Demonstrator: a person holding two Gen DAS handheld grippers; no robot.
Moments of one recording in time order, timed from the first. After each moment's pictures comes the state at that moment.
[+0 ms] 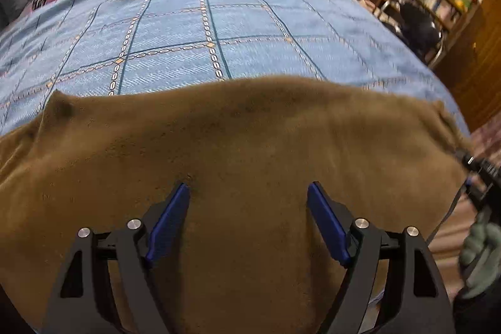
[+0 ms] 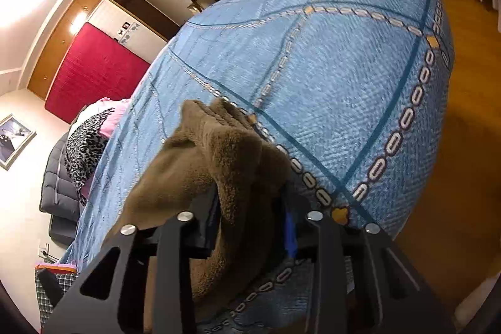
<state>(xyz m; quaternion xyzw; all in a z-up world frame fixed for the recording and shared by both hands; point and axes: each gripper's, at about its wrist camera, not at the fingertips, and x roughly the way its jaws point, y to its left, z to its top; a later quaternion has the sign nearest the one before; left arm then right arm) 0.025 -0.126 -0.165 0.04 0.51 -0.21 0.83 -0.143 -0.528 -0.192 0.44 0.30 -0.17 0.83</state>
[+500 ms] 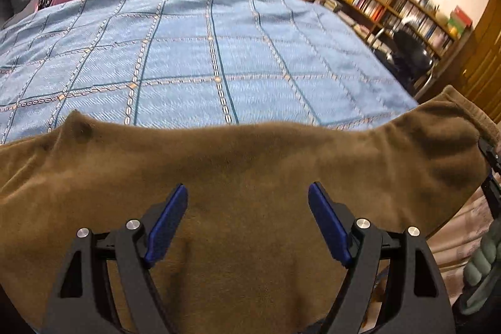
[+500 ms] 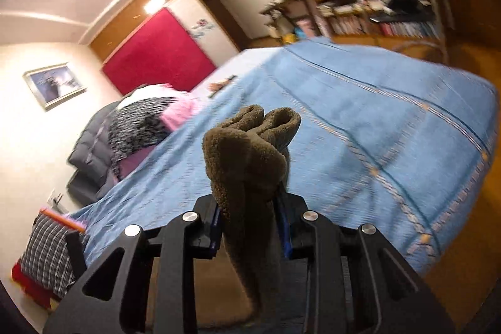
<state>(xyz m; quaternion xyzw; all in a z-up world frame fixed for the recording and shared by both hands) 0.036 -0.095 -0.121 -0.03 0.48 -0.23 0.85 -0.115 -0.441 -0.061 0.33 0.23 -0.04 0.92</state>
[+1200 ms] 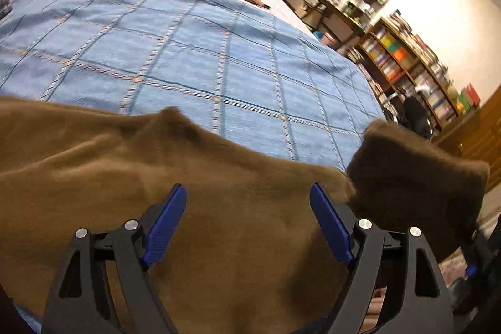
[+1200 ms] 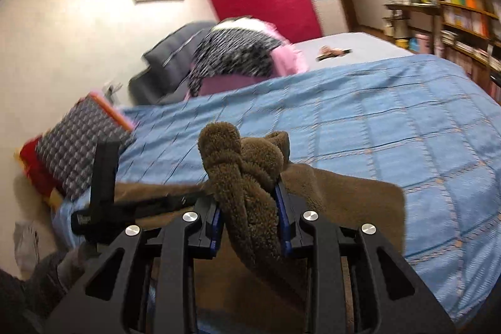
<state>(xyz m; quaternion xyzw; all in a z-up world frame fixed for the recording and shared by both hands) 0.040 0.038 -0.106 -0.17 0.45 -0.17 0.86 -0.027 -0.204 -0.043 0.14 0.30 0.18 0.93</state>
